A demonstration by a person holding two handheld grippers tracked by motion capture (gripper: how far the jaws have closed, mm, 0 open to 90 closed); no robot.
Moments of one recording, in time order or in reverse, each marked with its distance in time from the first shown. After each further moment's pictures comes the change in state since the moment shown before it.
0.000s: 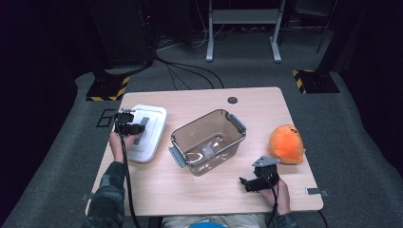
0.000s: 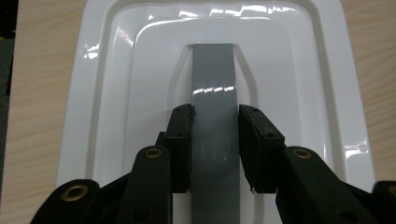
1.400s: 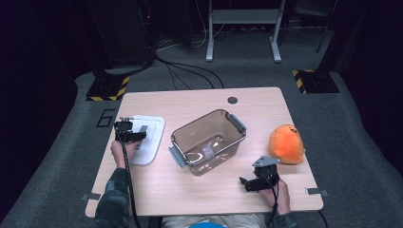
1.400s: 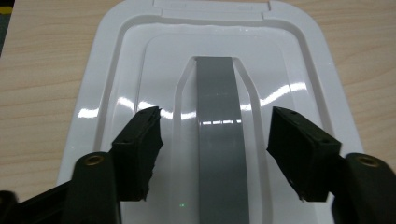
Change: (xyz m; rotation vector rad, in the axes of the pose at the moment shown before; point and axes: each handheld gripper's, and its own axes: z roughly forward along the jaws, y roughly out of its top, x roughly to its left) left arm 0.012 -0.028 0.022 -0.010 0.053 -0.083; right arm 0.000 0.000 0.000 -0.002 -0.001 0.001
